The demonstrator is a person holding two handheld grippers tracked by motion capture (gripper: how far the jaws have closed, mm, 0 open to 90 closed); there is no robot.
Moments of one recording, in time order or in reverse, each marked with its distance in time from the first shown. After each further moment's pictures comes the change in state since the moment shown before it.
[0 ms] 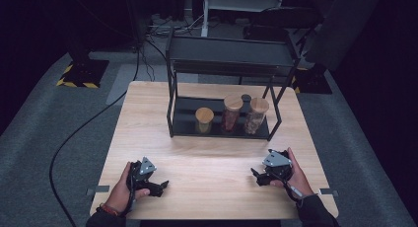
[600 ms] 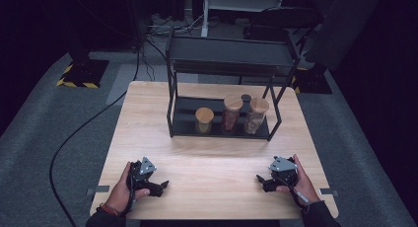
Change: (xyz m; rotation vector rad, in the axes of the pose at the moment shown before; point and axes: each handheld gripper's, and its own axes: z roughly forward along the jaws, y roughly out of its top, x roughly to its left) left arm 0.000 0.000 0.000 0.000 0.000 0.000; right arm -0.007 -0.019 -0.008 0.054 0.025 0.063
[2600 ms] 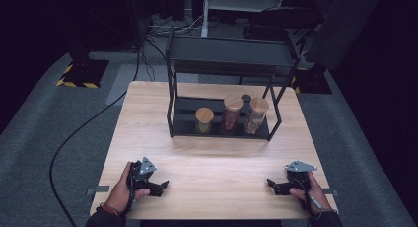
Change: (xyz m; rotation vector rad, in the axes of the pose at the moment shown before) left arm 0.001 0.000 0.000 0.000 -0.003 0.006; right arm -0.032 -0.035 -0.015 0.021 0.073 0.281
